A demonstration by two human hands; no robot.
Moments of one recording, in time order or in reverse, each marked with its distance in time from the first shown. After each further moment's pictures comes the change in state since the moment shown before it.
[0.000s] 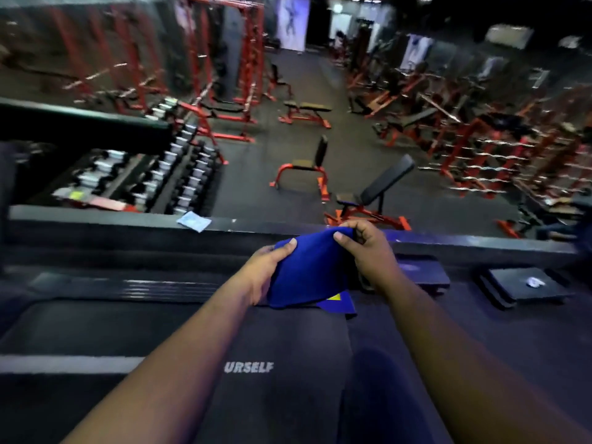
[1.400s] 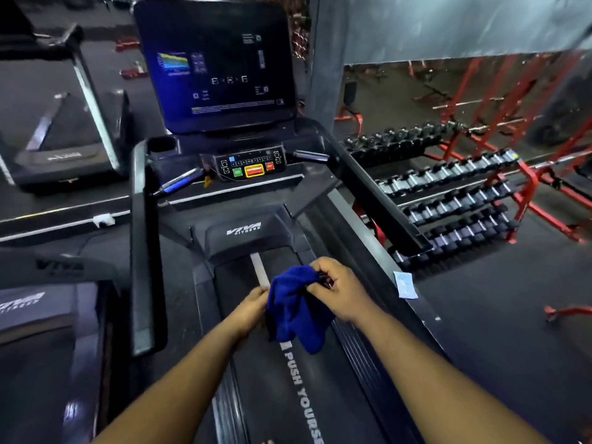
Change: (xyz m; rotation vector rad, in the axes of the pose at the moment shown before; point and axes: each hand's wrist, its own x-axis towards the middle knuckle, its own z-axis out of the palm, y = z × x) left_hand -0.169 0.161 -0.143 -0.241 1.182 0.160; right_hand 0.169 -0.258 0.290 0.080 -1.362 -0.661
